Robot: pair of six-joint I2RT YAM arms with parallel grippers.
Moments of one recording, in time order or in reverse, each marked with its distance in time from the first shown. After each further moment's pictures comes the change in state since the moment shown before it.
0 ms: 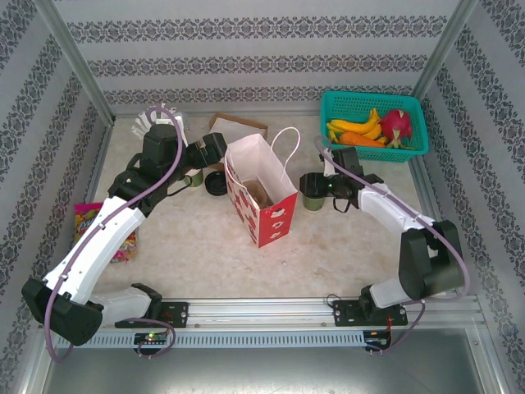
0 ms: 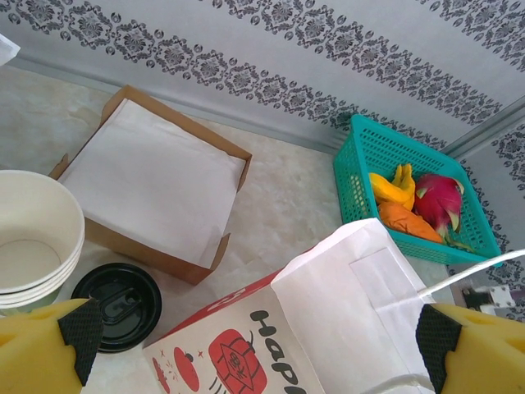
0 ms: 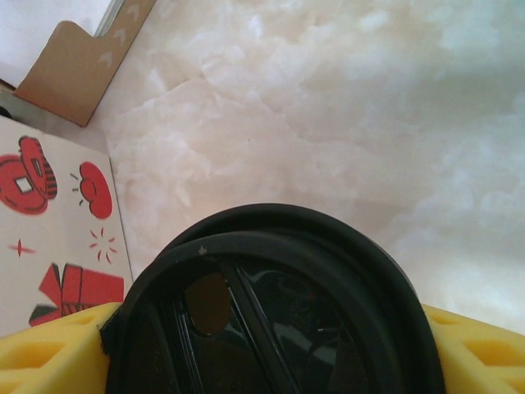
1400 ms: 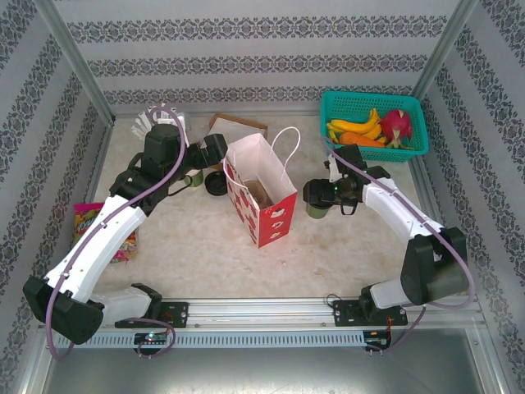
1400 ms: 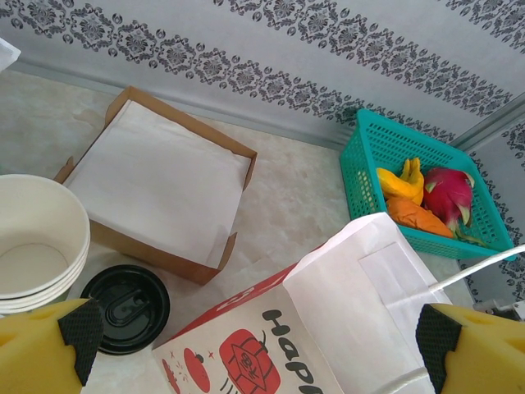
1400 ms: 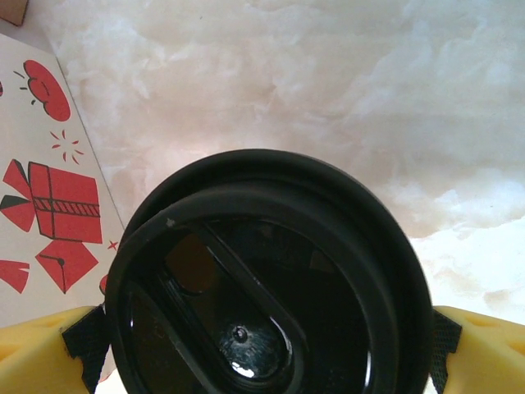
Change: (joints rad) left arm 0.000 0.011 0.000 -0.001 -0.005 0.027; right arm 0.000 -0.016 0.126 -0.388 0.015 0.009
